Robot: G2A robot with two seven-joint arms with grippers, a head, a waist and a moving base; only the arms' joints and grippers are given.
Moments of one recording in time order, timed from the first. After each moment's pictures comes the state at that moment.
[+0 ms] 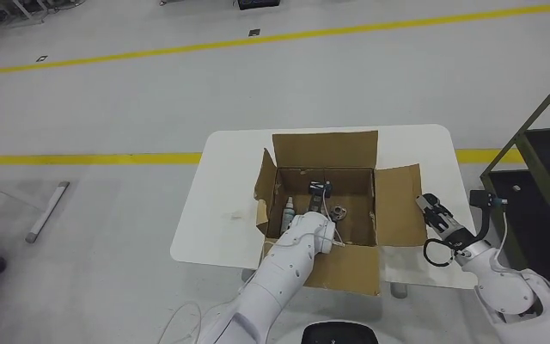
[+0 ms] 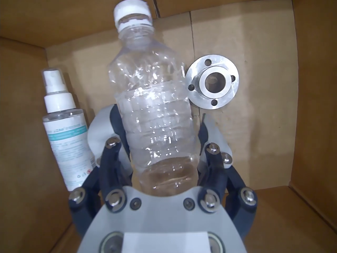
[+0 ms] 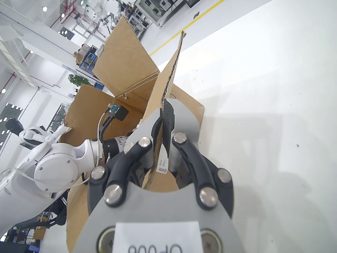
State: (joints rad) left arm 0.63 -1.77 -0.73 -0.59 1.11 0.28 -0.66; right arm -1.56 -1.16 1.60 -1.62 -0.38 -0.31 0.21
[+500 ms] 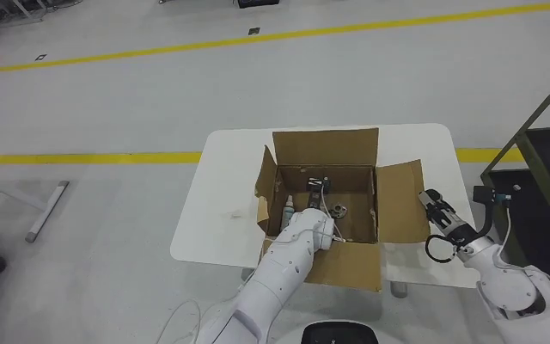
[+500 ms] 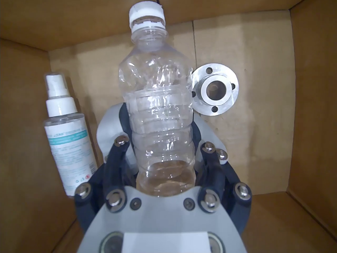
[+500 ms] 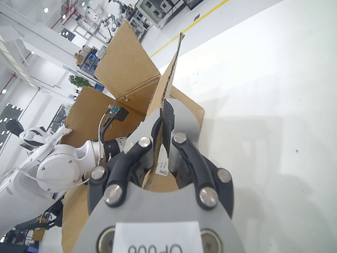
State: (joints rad) left arm 0.62 -1.78 -0.77 -0.59 1.09 0.29 -0.63; right arm -1.55 -1.16 1.62 -1.62 -0.37 -0.30 0.22
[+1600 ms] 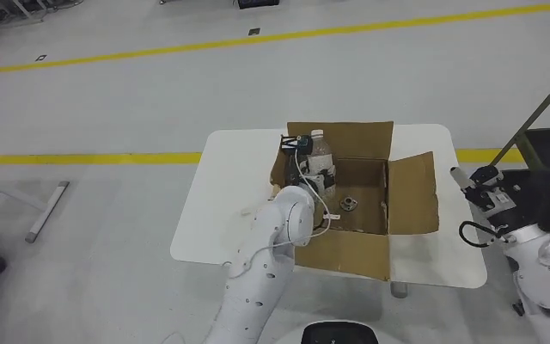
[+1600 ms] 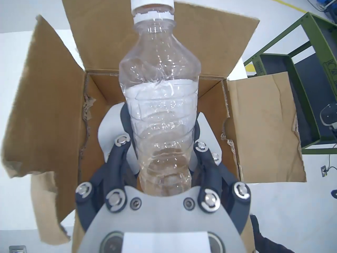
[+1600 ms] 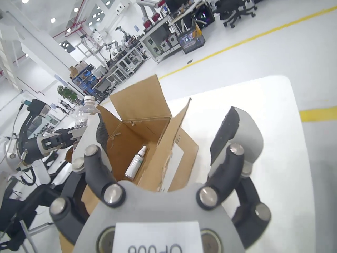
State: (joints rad) left arm 0.92 -1.65 -1.07 -1.58 1.28 0.28 -0.87; right arm -1.59 -1.14 1.80 -1.81 -0.53 -0.35 0.14
